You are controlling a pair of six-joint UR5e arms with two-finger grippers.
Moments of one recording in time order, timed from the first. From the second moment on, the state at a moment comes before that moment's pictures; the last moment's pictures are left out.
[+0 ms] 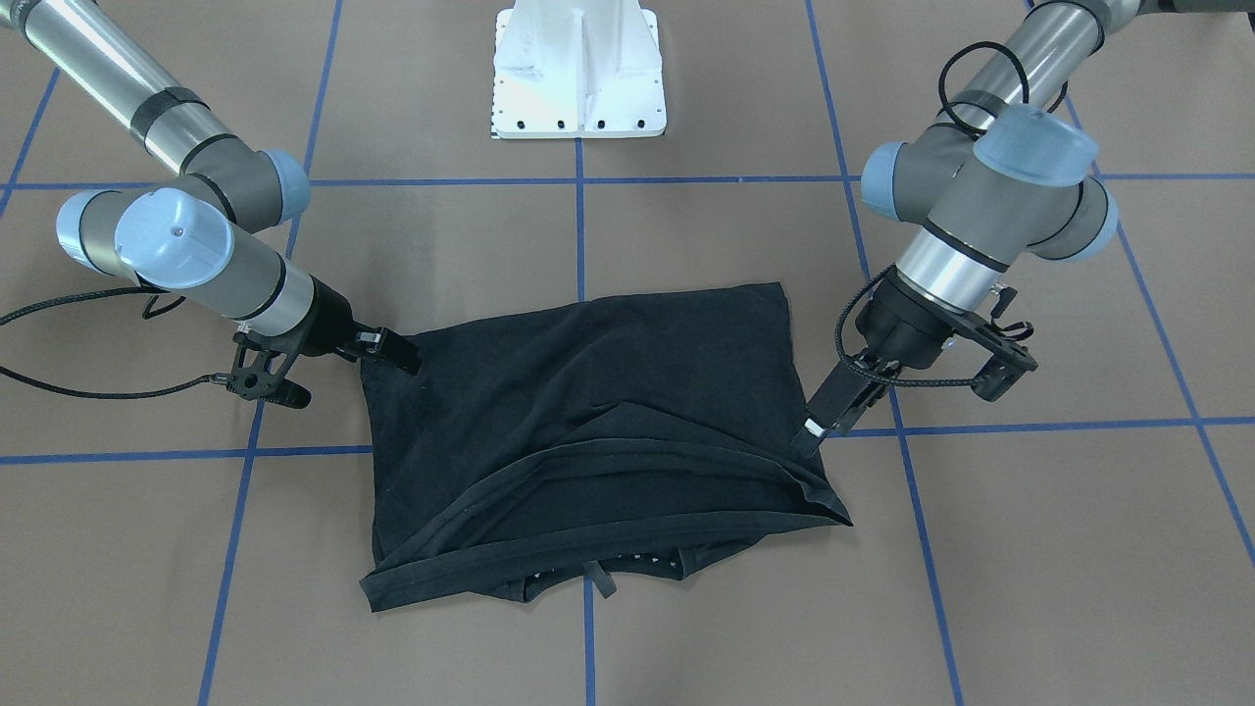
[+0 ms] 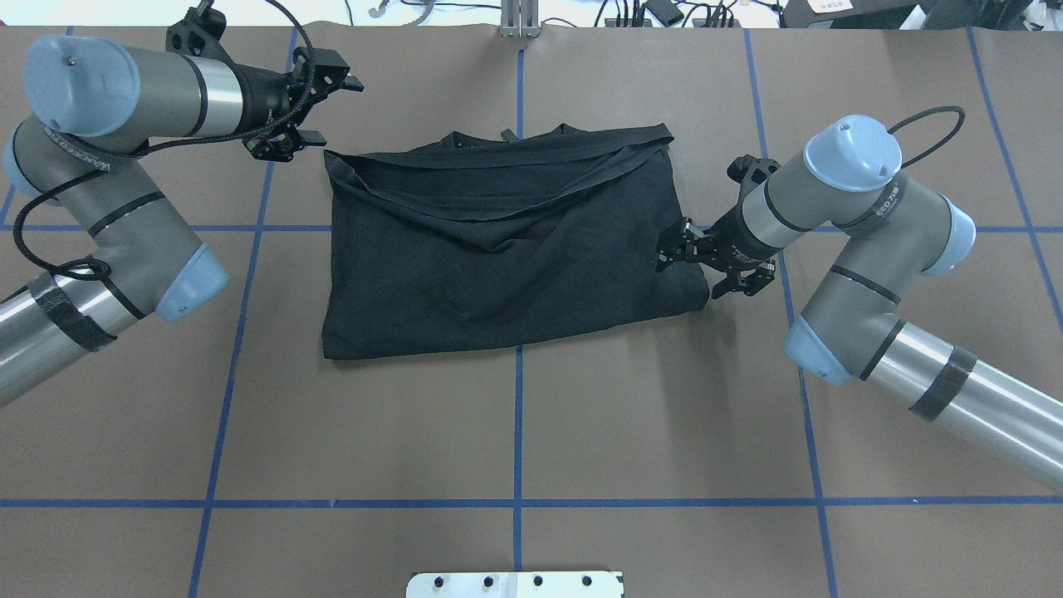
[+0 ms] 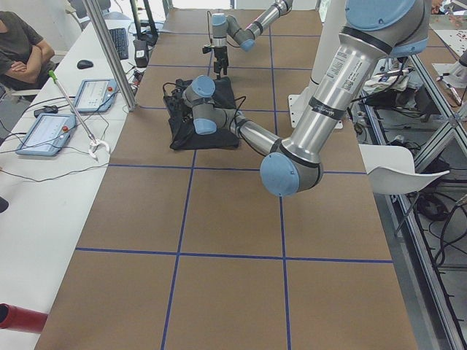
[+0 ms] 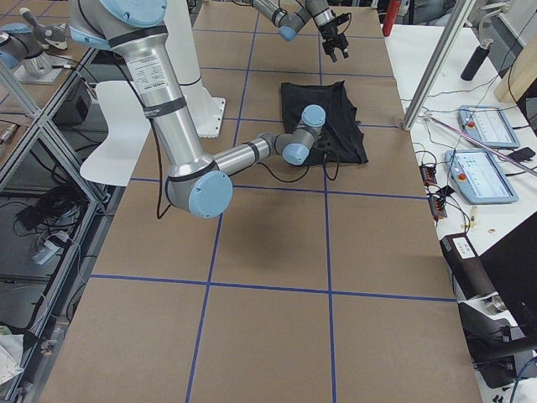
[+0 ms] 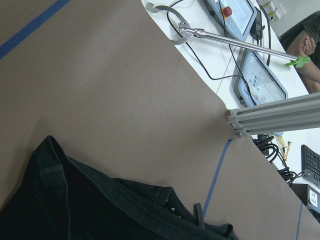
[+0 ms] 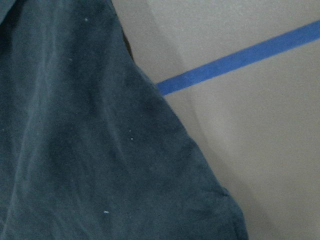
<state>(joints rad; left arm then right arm) -0.87 -2.08 -1.48 -2.49 -1.87 -1.85 0.76 -1.16 1.46 -0.94 2.26 1.49</state>
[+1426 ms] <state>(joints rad) -0.87 -2.08 -1.48 -2.49 -1.87 -1.85 0.75 -1.18 1.46 -0.94 2.25 1.48</state>
